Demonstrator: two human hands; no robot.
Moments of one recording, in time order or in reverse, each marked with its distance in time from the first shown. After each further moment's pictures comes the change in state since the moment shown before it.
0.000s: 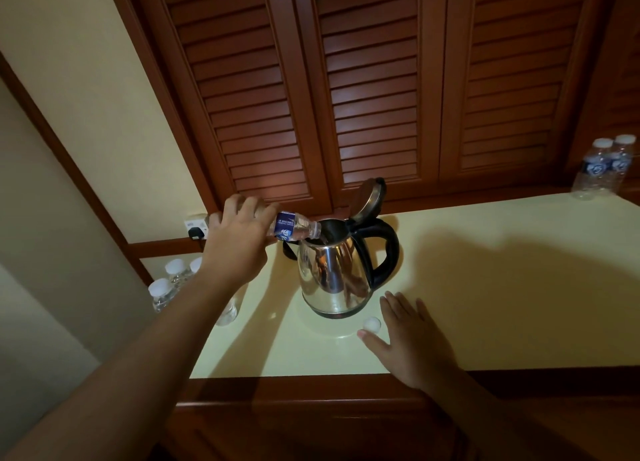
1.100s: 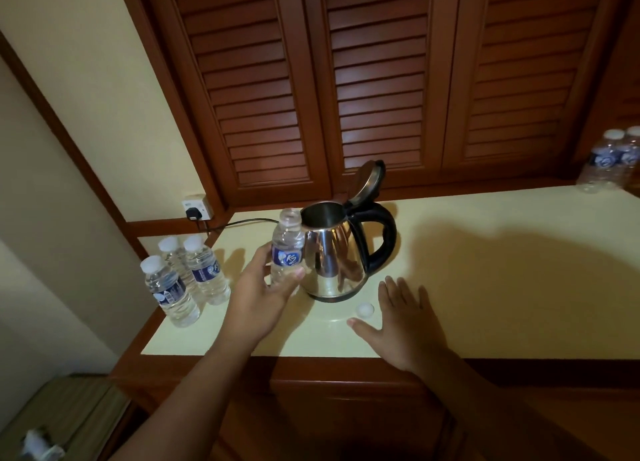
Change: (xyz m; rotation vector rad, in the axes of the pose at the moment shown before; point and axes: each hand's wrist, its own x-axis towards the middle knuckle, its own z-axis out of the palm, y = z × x) left_hand -0.089 0.057 0.045 -1.086 -0.073 -0.411; right_hand 0.003 -0.001 -0.005 -0.071 -0.159 0.078
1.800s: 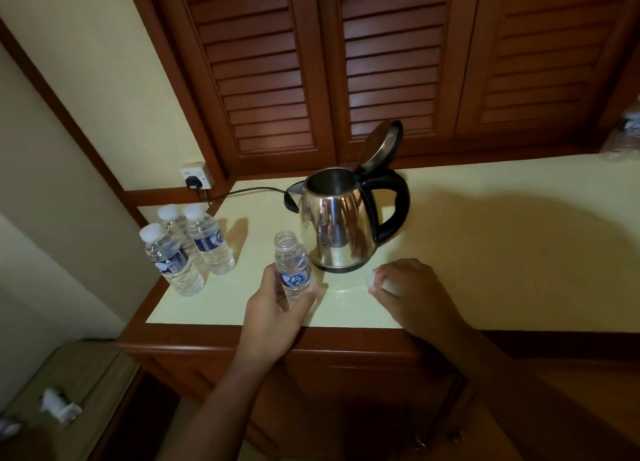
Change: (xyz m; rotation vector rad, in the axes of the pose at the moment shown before) left_hand -0.046 -0.060 0.027 -0.047 -0.021 -0.111; right_hand -0.004 0.000 -0.012 0.448 0.220 -0.141
